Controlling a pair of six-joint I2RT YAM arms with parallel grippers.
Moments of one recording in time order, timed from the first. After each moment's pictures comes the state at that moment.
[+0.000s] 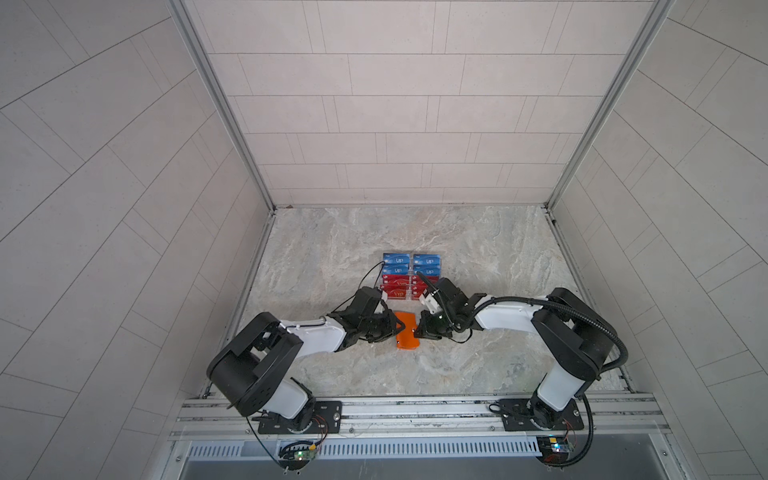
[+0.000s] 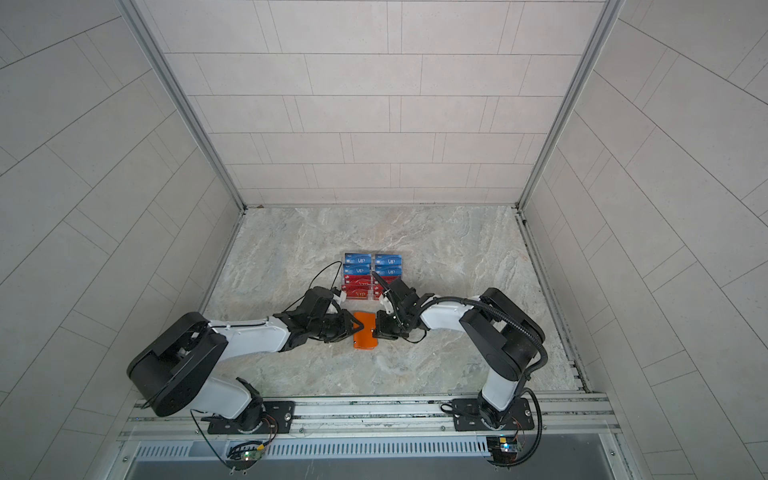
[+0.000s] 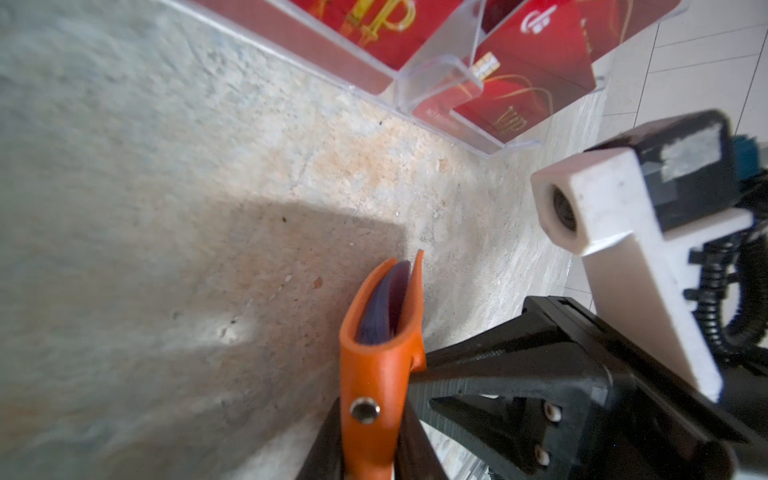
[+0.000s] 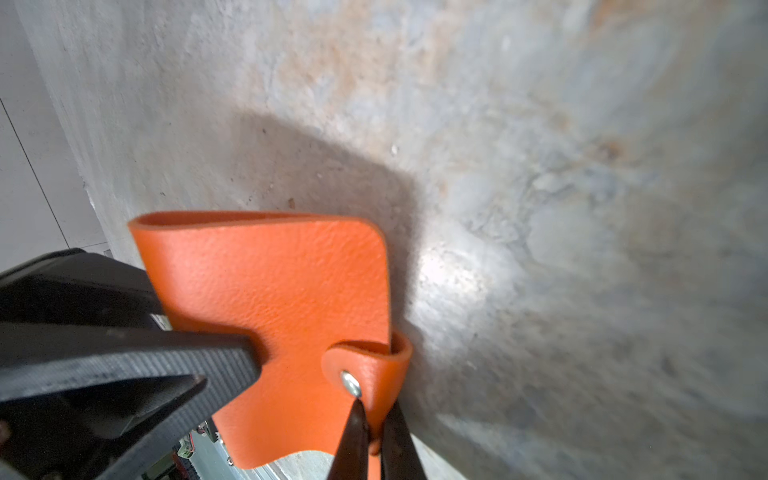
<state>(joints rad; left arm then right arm) -0.64 1.49 0.48 0.18 0.44 -0.96 0.71 1.71 0.81 -0.15 -0.47 0.81</state>
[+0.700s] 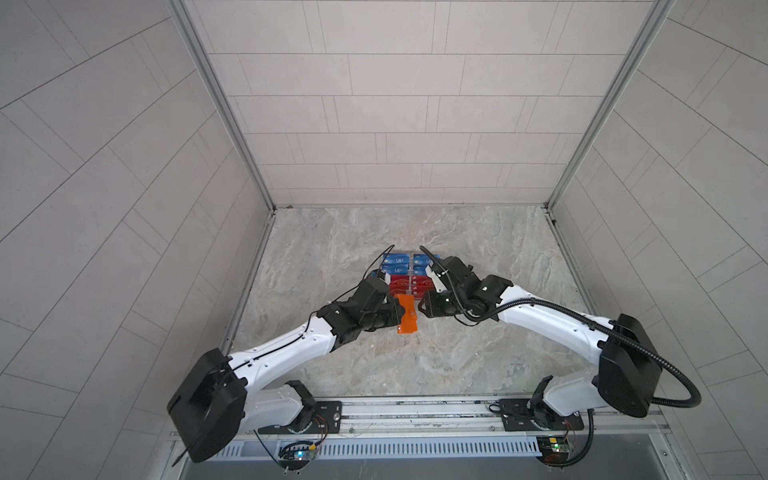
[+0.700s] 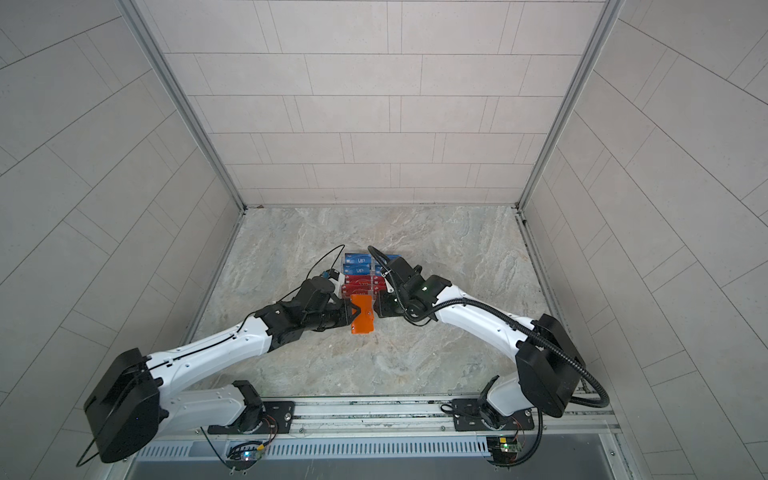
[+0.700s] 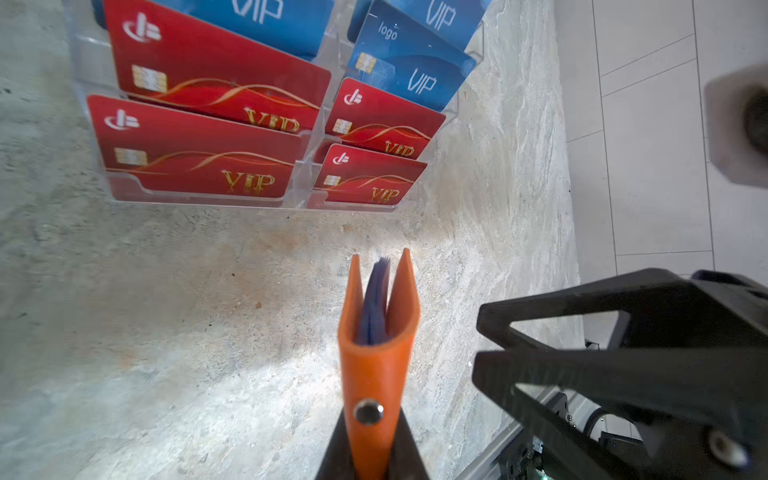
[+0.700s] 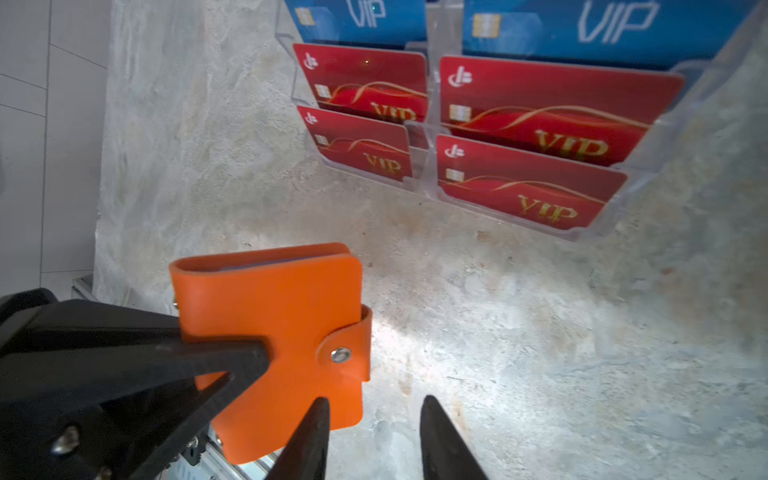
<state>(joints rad) -0.78 1.20 0.70 -0.25 0.11 -0.84 0.78 1.45 1.06 -0.56 -0.15 0.66</state>
